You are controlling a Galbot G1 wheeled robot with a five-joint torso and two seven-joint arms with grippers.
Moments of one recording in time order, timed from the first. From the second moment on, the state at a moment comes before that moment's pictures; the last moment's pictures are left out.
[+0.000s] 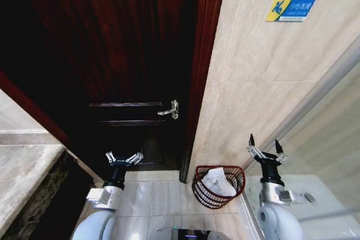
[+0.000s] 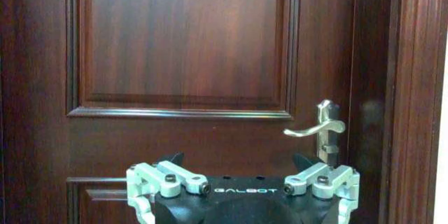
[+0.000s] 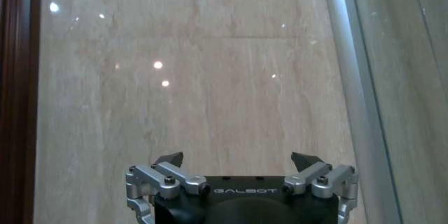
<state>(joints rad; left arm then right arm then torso) 1.82 -1.54 -0.65 -2.36 -0.12 -0.03 0.08 -1.64 1.55 0.79 2.15 0.29 0.25 -0.09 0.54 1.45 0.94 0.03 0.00</state>
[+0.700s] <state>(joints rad) 1.82 -1.54 -0.65 -2.36 -0.12 -0.03 0.08 -1.70 1.59 0.80 2.14 0.26 0.28 -0.15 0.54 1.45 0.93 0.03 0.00</state>
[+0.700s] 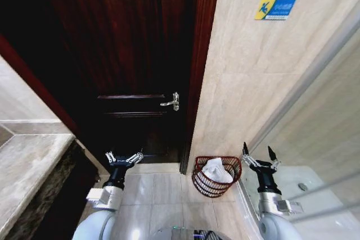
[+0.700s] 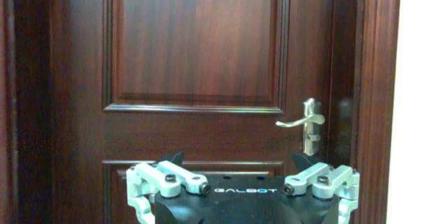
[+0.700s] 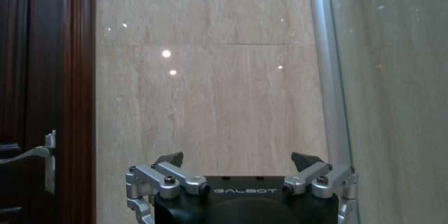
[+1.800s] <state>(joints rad) 1.82 -1.54 -0.65 -2.36 -0.12 -0.03 0.08 -1.70 1.61 0.83 2.10 0.19 0.34 -0.15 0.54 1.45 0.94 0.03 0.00</state>
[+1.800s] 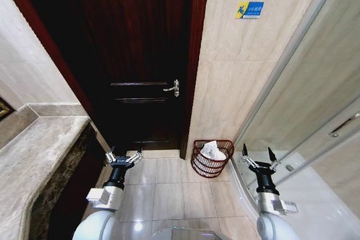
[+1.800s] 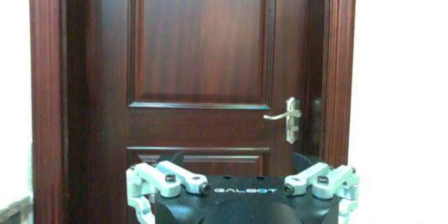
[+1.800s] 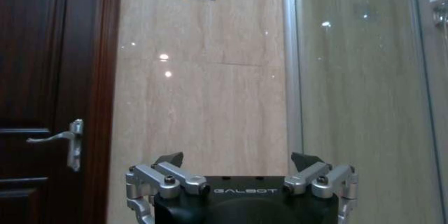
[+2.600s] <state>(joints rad) 1.82 -1.54 -0.65 -2.36 -0.12 -0.03 0.08 -1.73 1.61 0.86 2.19 0.21 0.41 -0.06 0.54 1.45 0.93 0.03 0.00</state>
